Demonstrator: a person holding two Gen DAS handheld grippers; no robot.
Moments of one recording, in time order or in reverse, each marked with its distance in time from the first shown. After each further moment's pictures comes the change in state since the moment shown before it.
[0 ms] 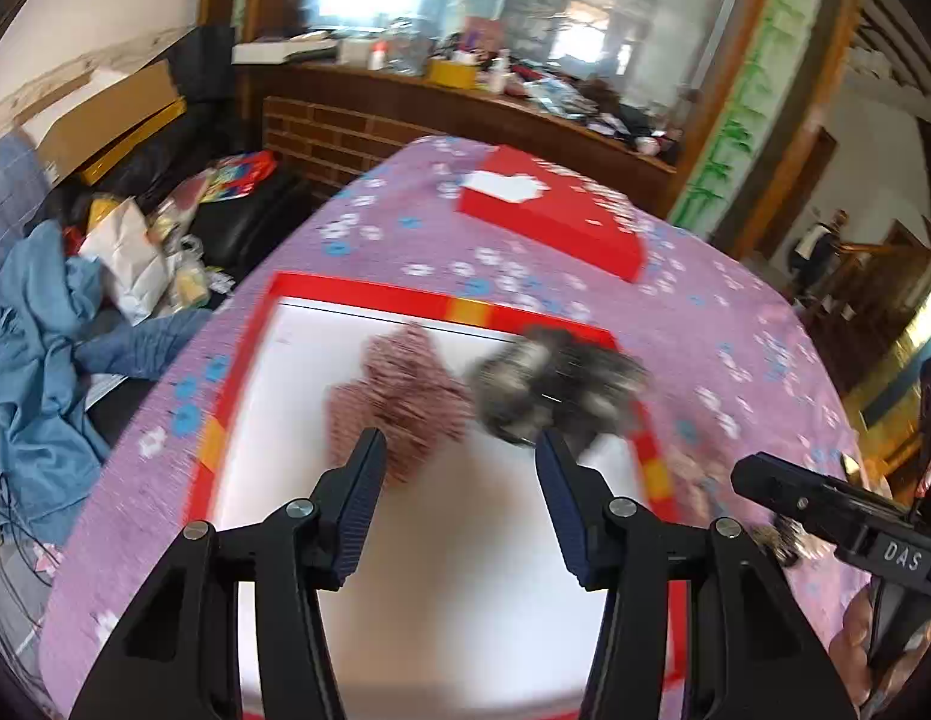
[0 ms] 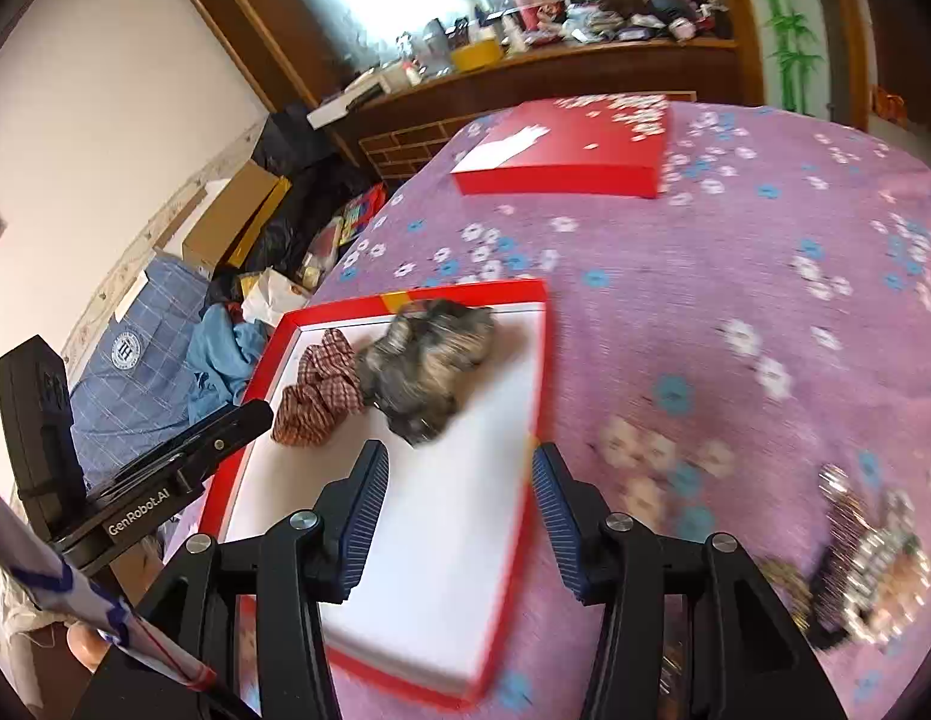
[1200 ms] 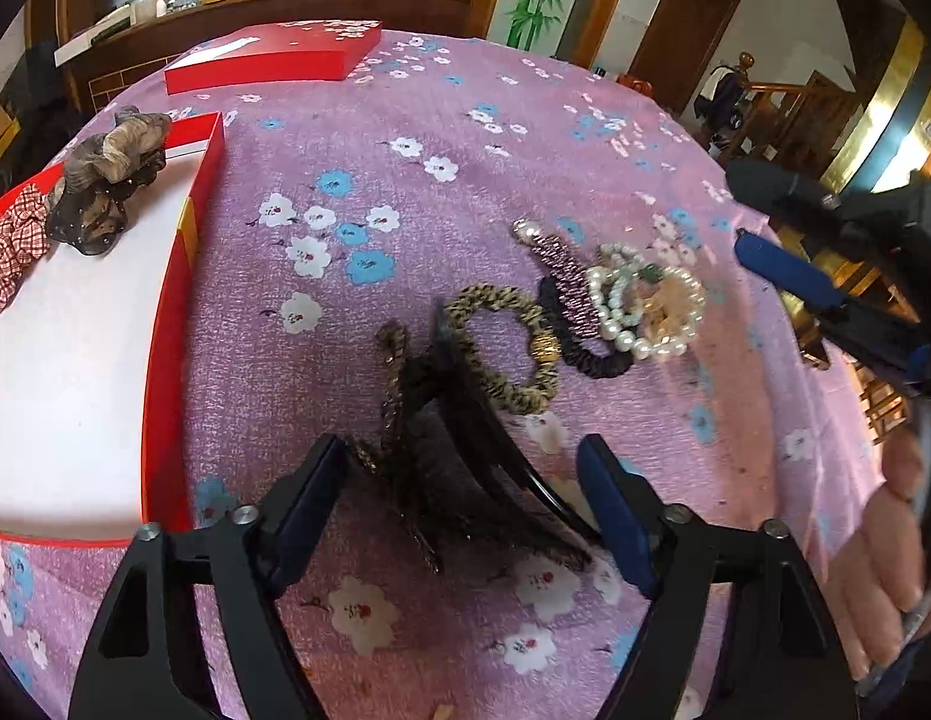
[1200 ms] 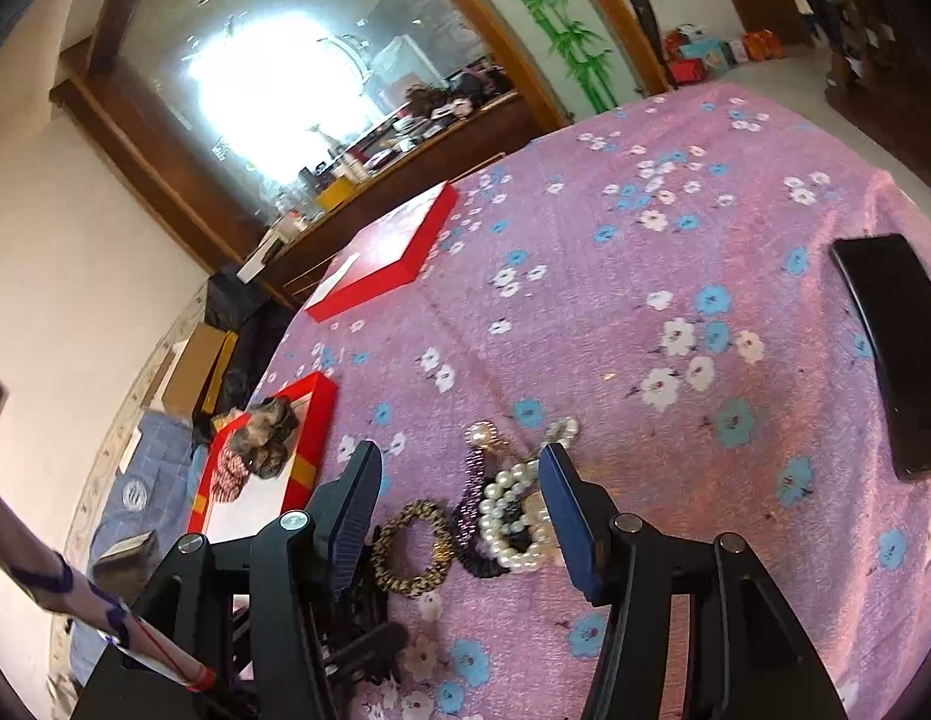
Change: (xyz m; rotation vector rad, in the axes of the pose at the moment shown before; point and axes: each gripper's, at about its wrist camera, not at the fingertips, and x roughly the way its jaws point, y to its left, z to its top) left arm 0.057 -0.222 -0.132 0.240 0.242 -0.127; right arm -0.116 -0.170 -0.063 0.255 -0.243 -0.003
